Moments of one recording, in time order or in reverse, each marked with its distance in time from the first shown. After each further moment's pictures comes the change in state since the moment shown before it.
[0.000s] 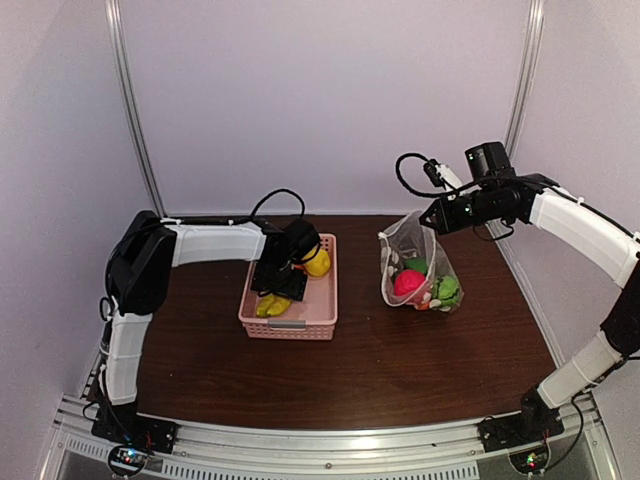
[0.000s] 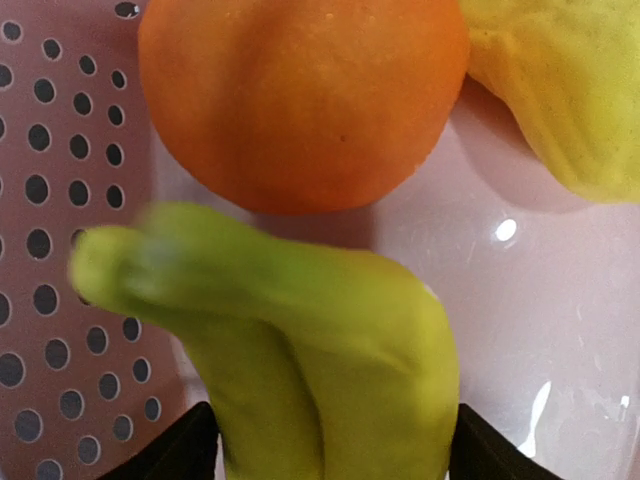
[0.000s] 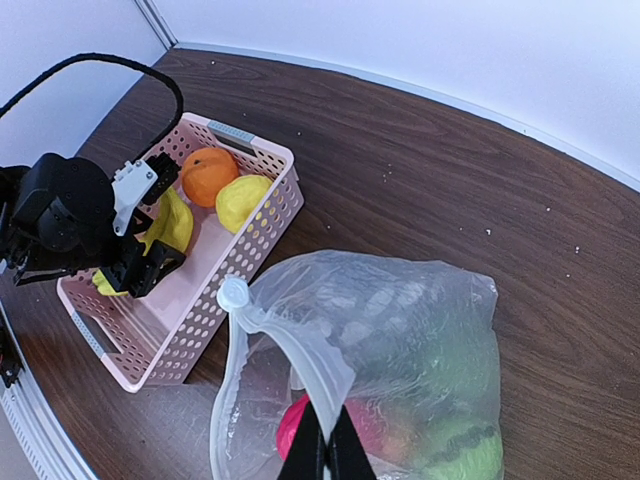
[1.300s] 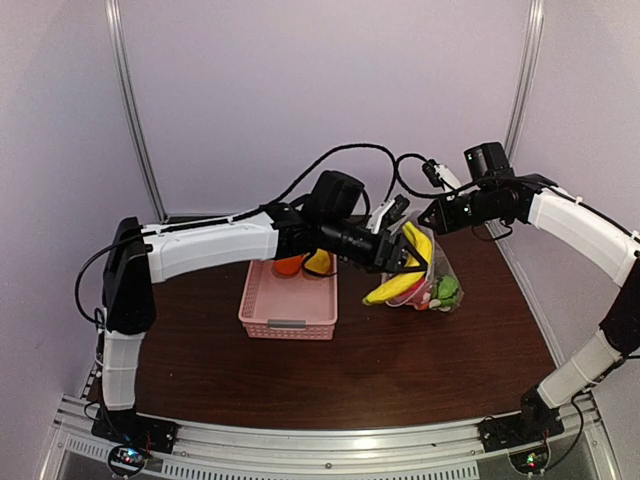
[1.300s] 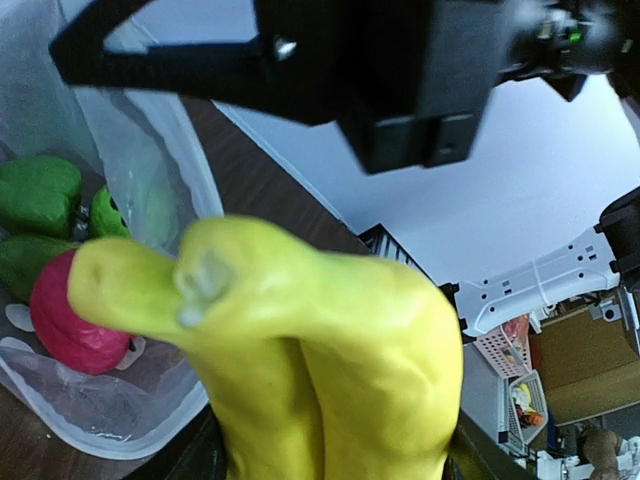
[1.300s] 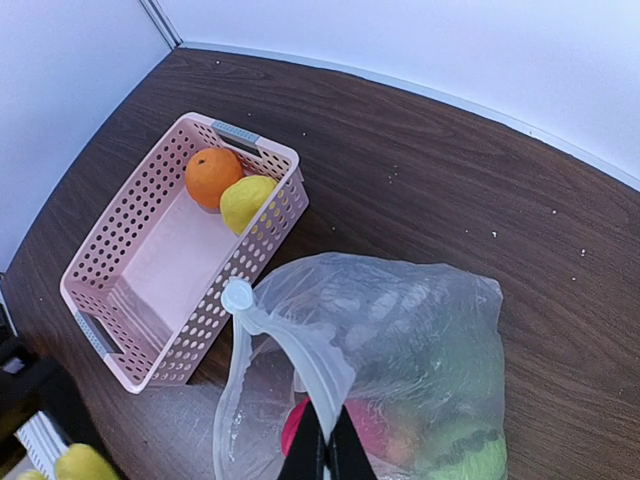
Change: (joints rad) left arm -0.222 -0.119 0.179 0.550 0.949 0.038; right arm 0.000 0.008 0.000 0.009 -0.007 -0.001
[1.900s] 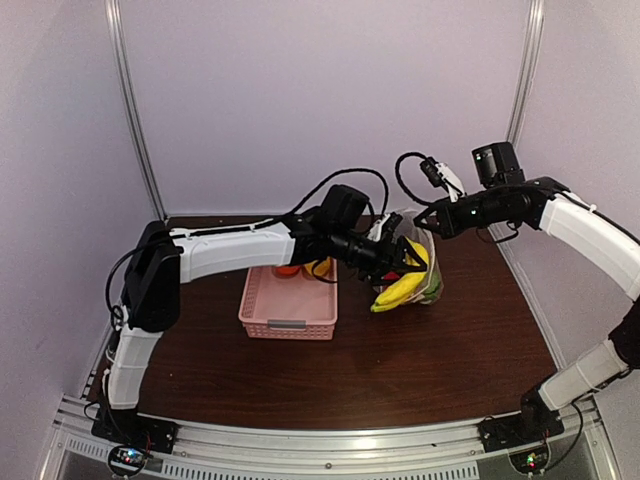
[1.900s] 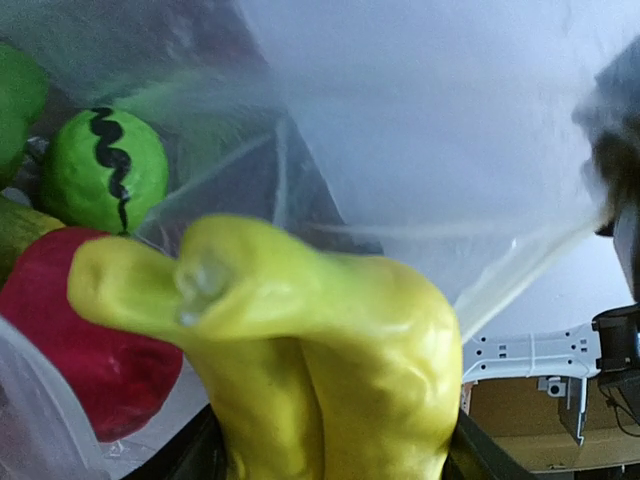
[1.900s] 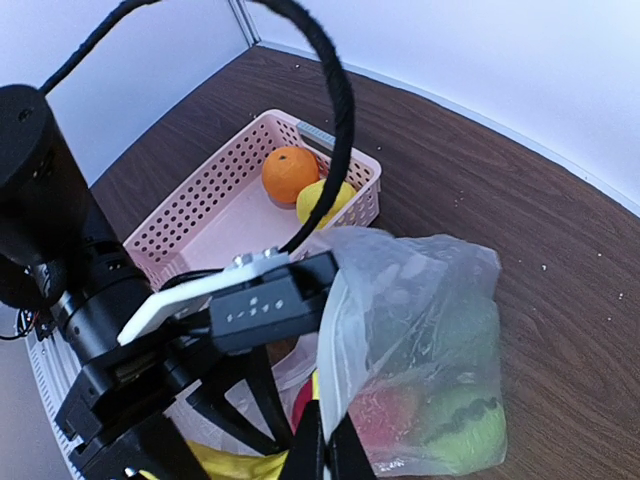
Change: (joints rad) left arm 0.028 0.163 0.065 0.064 0.067 -0.335; right arm 0.020 -0.083 -0.035 0.003 -0.139 -0.070
